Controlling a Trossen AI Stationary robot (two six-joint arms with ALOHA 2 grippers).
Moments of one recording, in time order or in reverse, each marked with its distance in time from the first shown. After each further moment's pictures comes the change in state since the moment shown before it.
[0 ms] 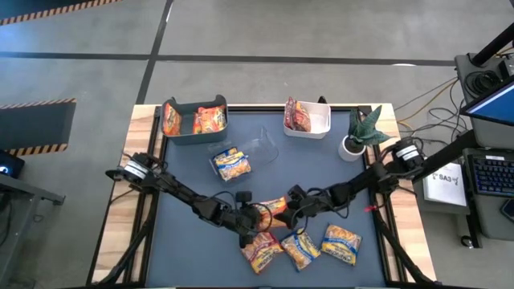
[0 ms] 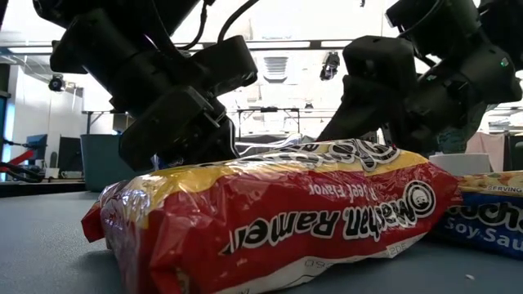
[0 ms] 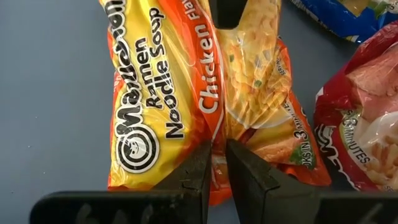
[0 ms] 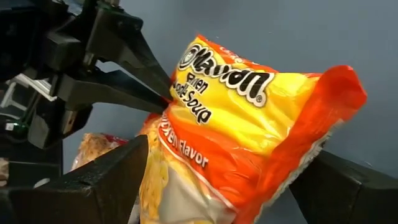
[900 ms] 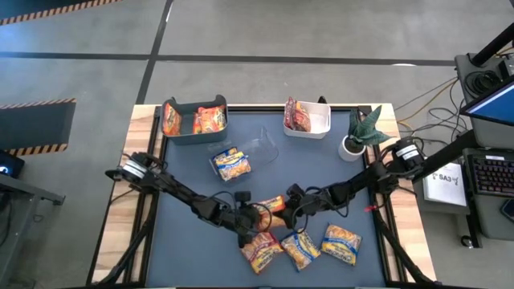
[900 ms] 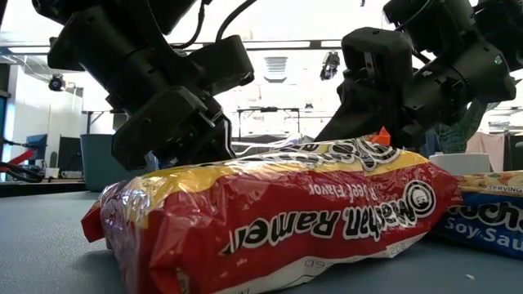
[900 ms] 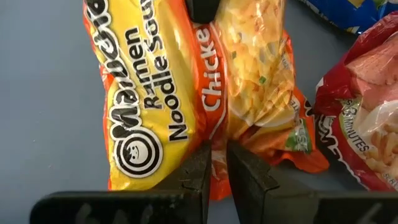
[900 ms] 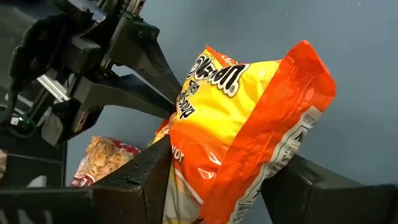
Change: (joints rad) left arm -0.002 -0.022 -0.004 -0.021 -0.004 0.009; right arm -0.009 -0.005 0.002 0.034 0.000 -0.088
